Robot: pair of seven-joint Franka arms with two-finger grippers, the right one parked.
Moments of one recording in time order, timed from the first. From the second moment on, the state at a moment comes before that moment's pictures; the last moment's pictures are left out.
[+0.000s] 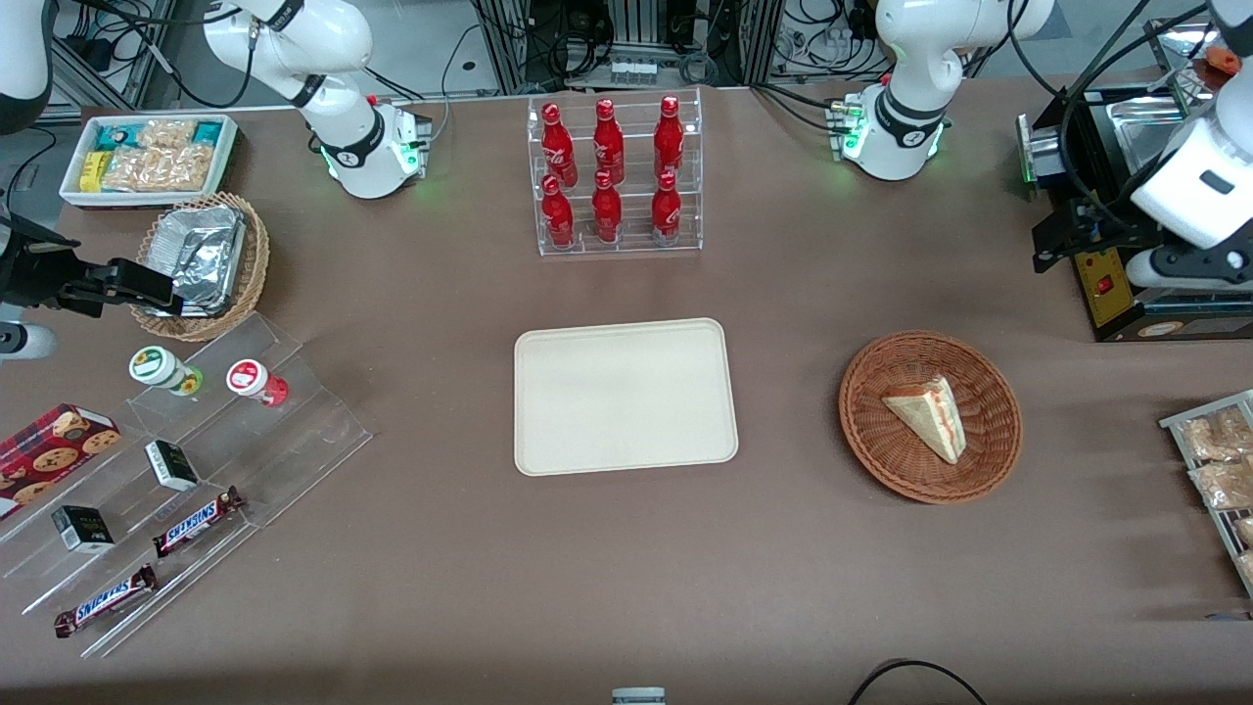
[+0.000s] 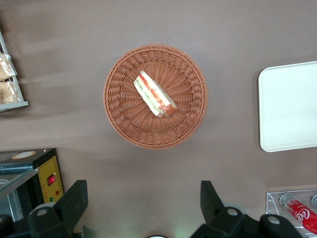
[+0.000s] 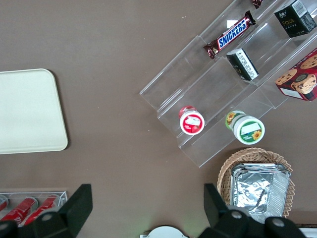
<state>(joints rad) 0.02 -0.04 -0.10 -1.63 0.01 1.54 -0.01</state>
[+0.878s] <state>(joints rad) 0.02 0.05 -0.10 -2.19 0.01 2.31 -0.44</state>
